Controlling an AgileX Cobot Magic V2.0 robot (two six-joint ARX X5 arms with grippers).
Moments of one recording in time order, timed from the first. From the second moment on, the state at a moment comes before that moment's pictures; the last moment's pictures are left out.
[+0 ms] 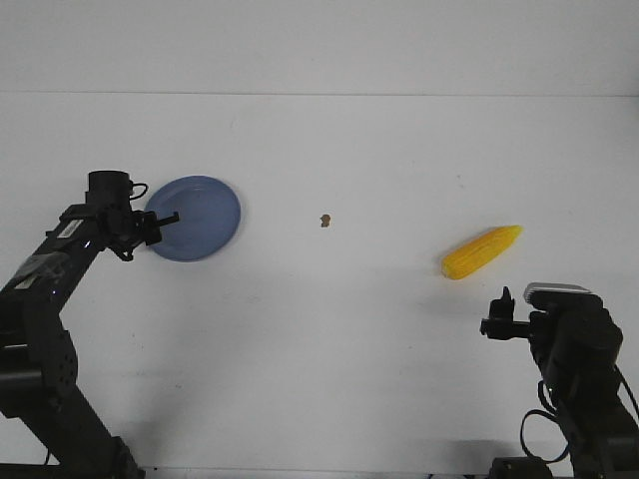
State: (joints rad) left arm 0.11 1.85 1.34 -0.45 0.02 -0.21; right arm 0.04 0.64 0.79 -0.65 0.13 0.06
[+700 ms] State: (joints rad) left arm 0.06 1.62 1.34 -0.51 0.44 -0.23; right arm 0.04 0.64 0.79 -0.65 0.13 0.06
